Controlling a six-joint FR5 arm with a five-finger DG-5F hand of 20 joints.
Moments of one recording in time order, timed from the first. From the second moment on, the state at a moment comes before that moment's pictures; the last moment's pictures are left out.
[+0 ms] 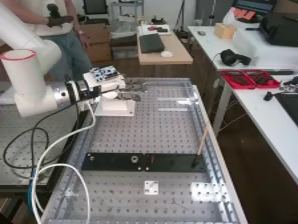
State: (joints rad) arm 1.53 -1.89 -2.14 -2.34 -2.17 -0.60
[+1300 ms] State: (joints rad) arm 1.31 -1.71 -1.71 -2.86 -1.62 -0.63
